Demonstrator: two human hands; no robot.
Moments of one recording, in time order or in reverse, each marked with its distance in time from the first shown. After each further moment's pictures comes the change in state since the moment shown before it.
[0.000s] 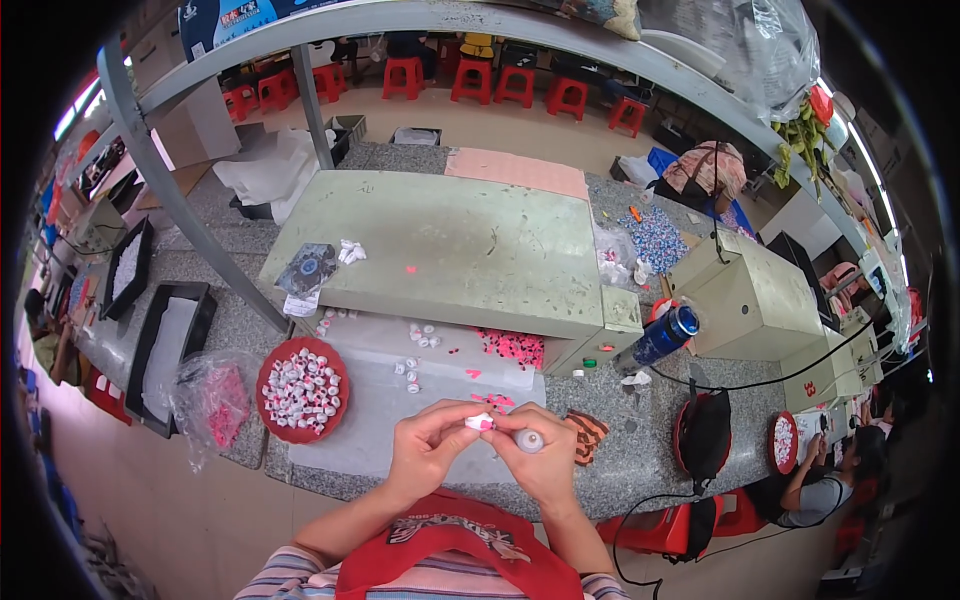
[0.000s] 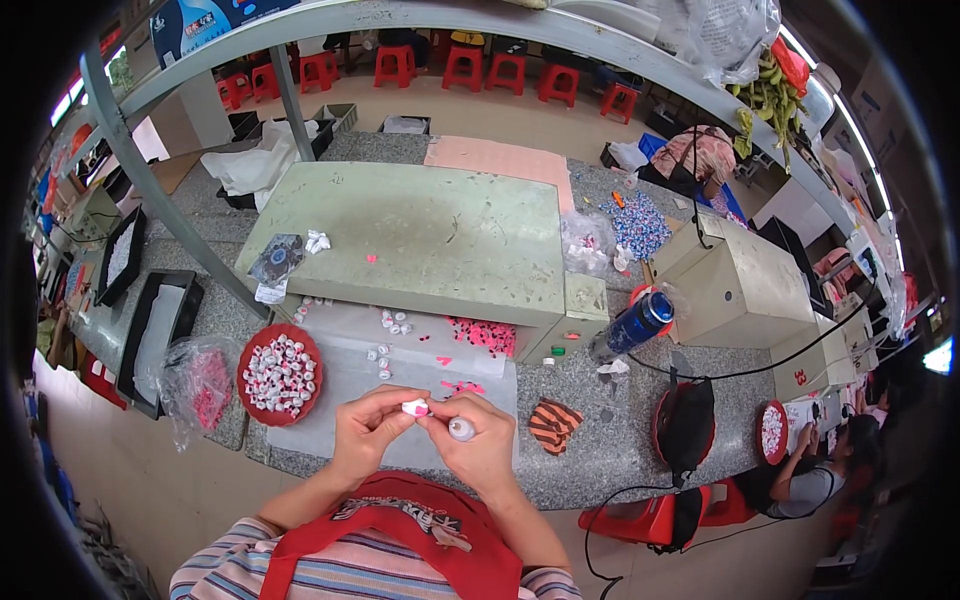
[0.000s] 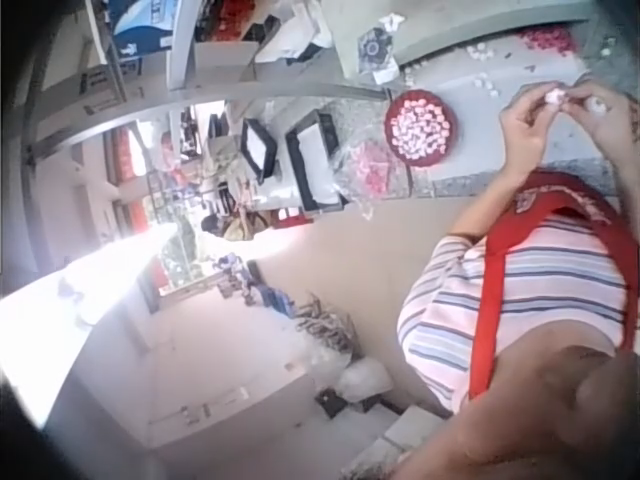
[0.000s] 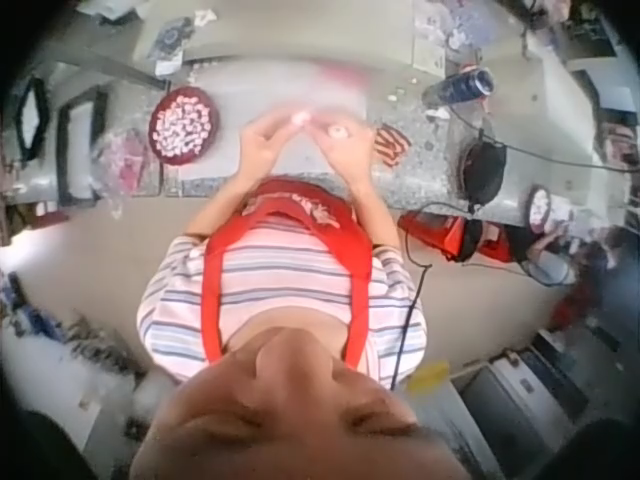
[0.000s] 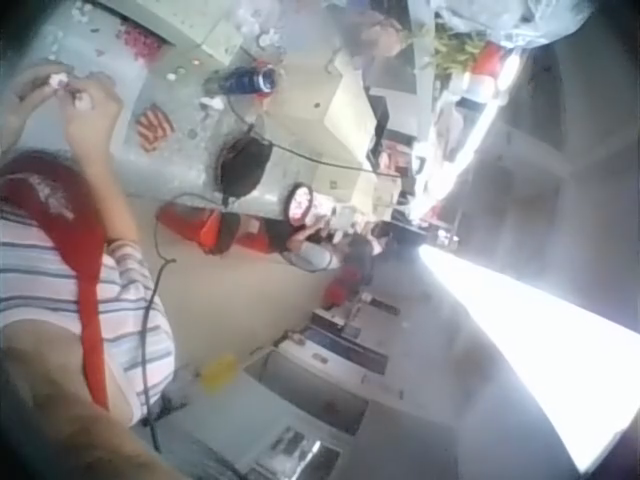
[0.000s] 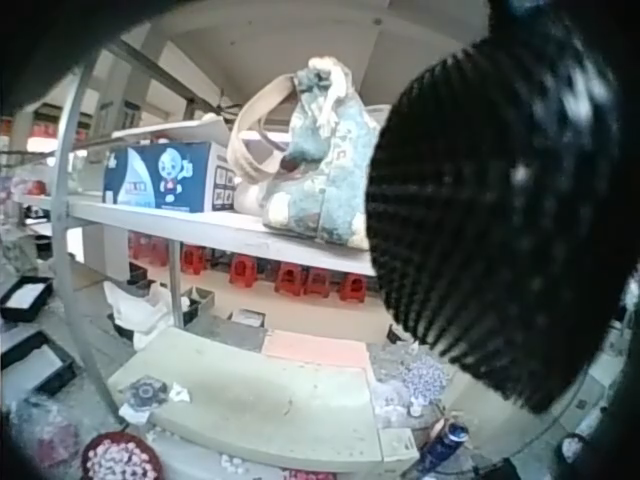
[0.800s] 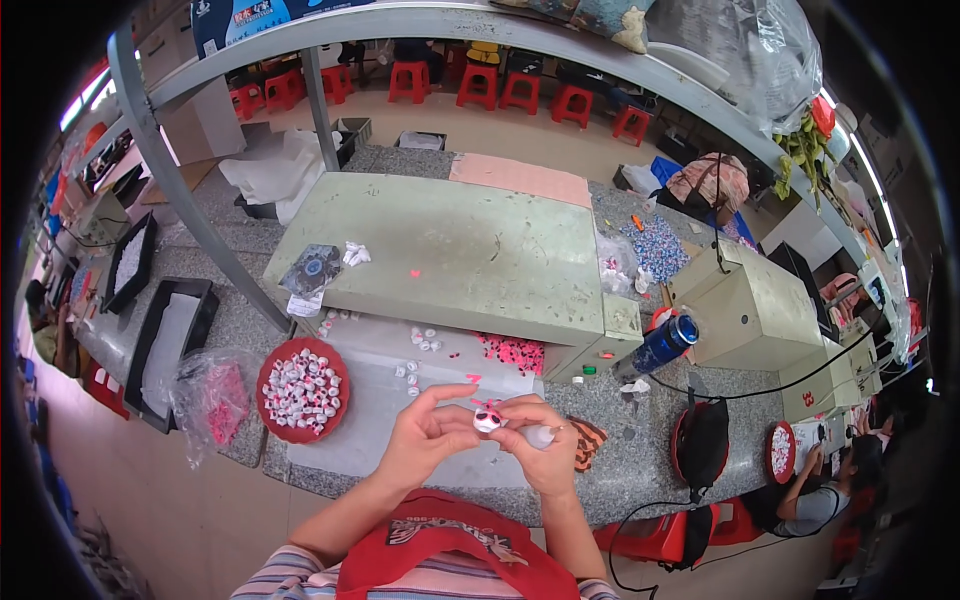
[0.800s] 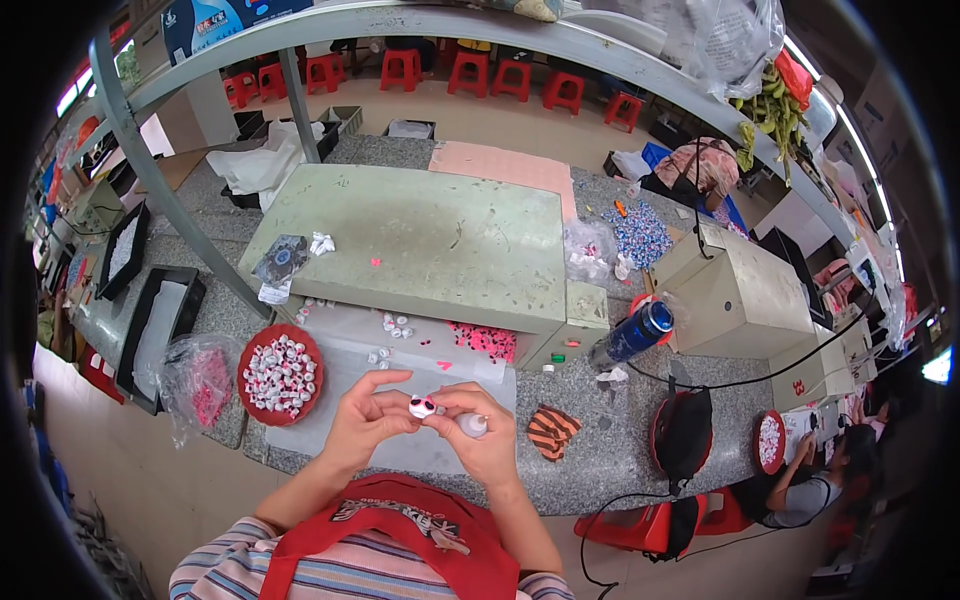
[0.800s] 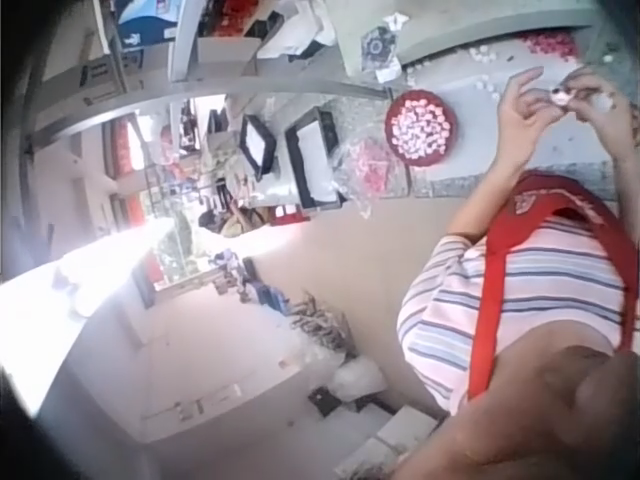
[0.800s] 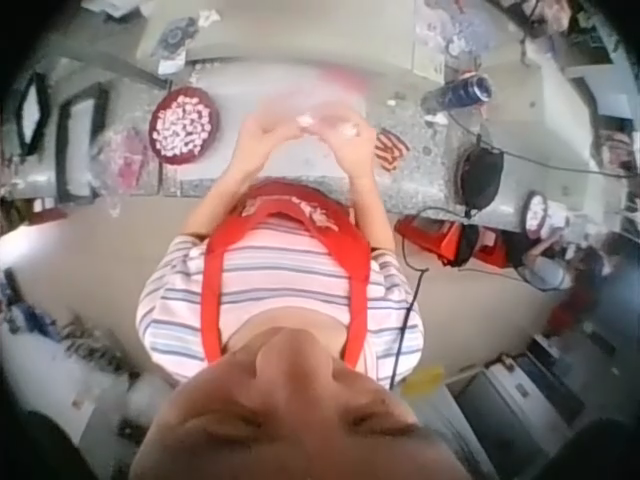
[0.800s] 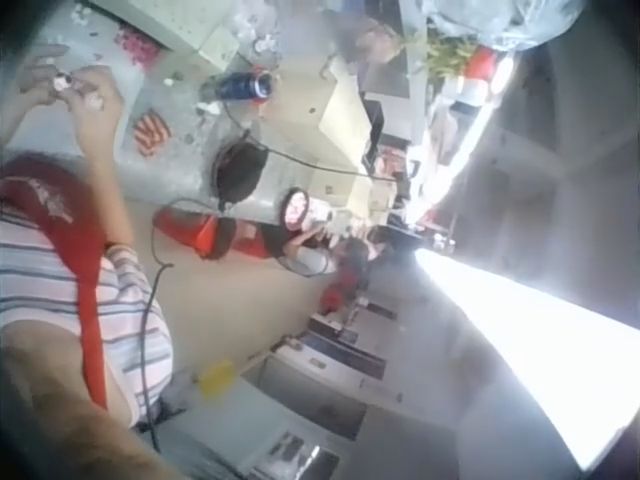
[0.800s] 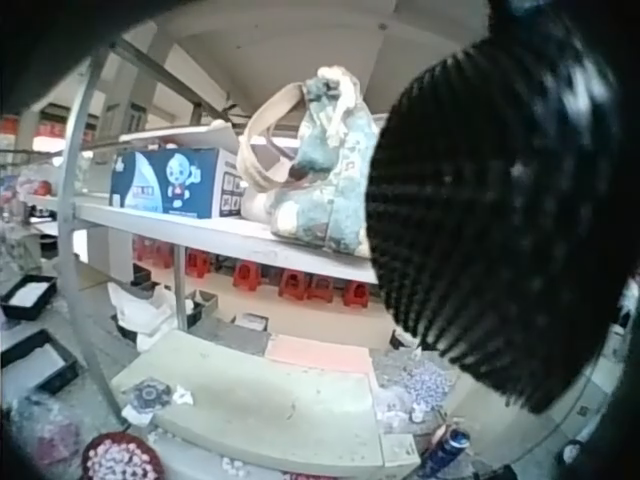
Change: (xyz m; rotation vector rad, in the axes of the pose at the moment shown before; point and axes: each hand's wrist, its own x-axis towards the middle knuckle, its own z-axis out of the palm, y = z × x) left_hand 0.006 0.004 -0.010 -0.196 0.011 -0.256; right_hand 0.001 0.018 -0.004 0.386 -0.065 0.111
